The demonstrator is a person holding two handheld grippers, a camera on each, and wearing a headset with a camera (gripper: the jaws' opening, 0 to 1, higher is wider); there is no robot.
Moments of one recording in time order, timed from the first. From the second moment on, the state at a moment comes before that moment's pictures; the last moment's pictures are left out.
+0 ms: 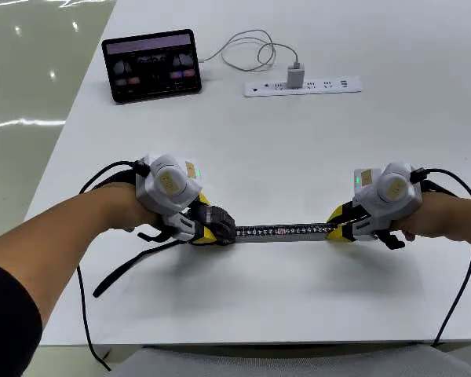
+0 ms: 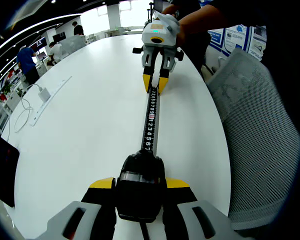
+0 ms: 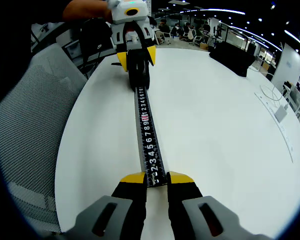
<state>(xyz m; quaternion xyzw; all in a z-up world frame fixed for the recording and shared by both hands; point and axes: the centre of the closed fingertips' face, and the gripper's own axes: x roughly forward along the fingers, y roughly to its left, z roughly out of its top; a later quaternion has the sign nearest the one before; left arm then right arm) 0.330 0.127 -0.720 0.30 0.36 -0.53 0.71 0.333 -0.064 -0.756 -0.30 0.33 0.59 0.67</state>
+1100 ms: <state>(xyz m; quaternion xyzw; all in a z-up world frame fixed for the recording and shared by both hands) 0.329 0.126 -0.719 0.30 0.36 -0.53 0.71 0.335 -0.084 -0.754 -0.30 0.34 0.58 0.67</state>
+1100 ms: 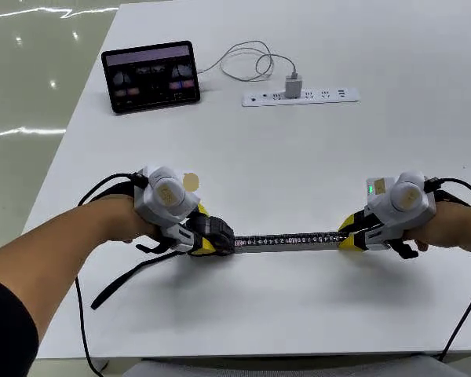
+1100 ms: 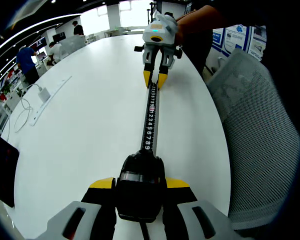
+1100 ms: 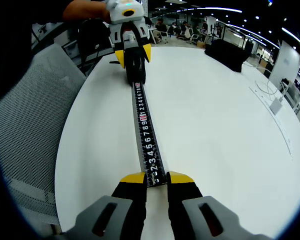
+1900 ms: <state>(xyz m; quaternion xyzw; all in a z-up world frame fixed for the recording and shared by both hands) 0.328 0.126 -0.718 0.30 0.36 -0.53 0.71 0.334 -0.098 -0.753 -0.29 0.34 0.58 0.68</state>
